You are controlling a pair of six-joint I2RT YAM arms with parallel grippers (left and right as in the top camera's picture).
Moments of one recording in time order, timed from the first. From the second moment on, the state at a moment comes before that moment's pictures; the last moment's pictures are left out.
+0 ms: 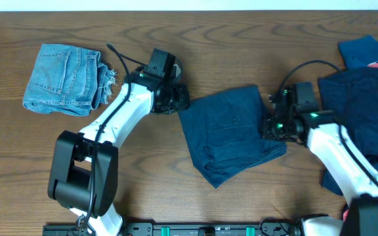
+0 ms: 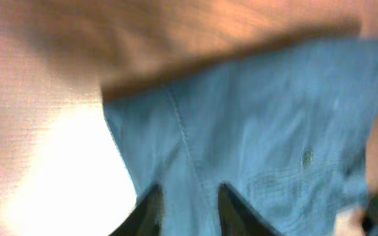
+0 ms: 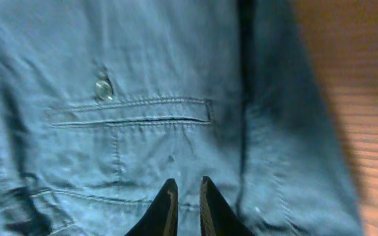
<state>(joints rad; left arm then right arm) -0.35 1.83 1.32 -0.75 0.36 -0.50 0.15 1.50 0.85 -0.63 -0.29 0.28</state>
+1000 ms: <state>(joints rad) -0.36 1.78 0.91 -0.48 0.70 -0.64 0.16 1.70 0.86 -0.58 -0.30 0.33</state>
